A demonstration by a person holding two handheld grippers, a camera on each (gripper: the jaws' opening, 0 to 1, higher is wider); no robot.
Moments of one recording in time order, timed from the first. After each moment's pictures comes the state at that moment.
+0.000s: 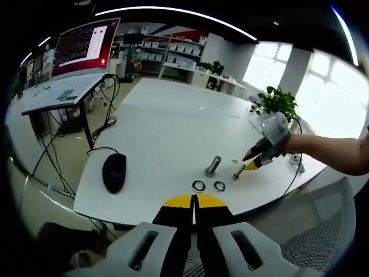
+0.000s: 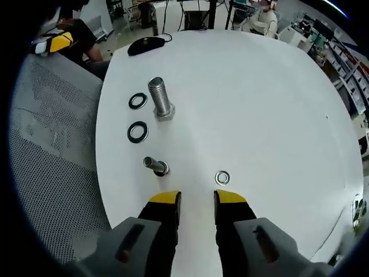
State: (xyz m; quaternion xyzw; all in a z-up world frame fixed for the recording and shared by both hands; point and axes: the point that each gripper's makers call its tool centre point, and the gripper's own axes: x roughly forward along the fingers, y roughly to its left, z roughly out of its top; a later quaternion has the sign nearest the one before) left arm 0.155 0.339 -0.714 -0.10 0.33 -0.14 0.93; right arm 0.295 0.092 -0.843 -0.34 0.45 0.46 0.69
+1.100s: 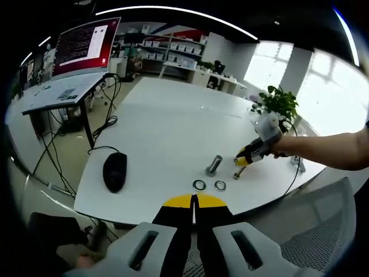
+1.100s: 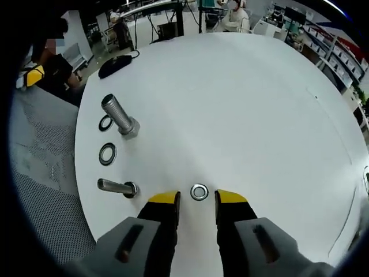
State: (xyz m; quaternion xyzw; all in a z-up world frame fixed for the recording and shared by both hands) left arm 0.155 0.342 -0.717 -0.10 0.33 -0.14 0.93; right arm 0.337 0.095 -0.869 -0.25 0.45 0.42 0.74
